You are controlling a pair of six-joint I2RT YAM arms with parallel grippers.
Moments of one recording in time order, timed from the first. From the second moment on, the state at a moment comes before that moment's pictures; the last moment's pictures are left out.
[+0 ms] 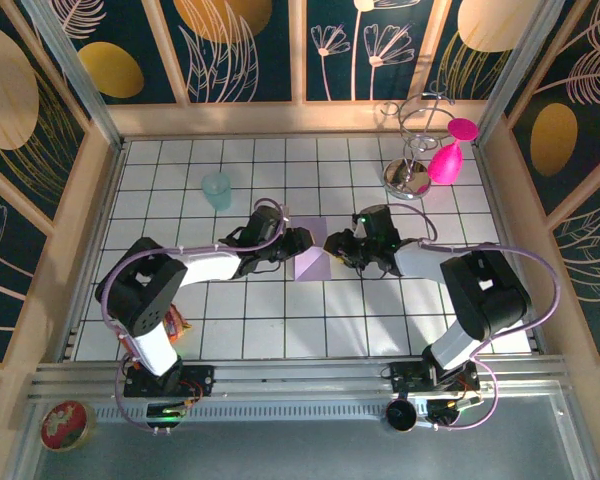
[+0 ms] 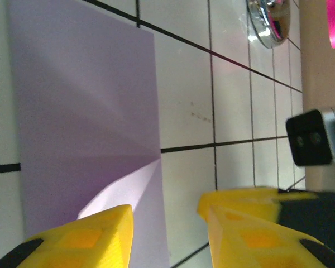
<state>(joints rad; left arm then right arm) -0.68 1.76 0.85 0.26 0.26 -1.00 0.48 1.60 0.69 0.13 -0.50 0.94</state>
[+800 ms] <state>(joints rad) -0.66 1.86 0.84 0.29 0.24 -1.03 0.52 1.76 0.71 0.24 -0.50 1.09</state>
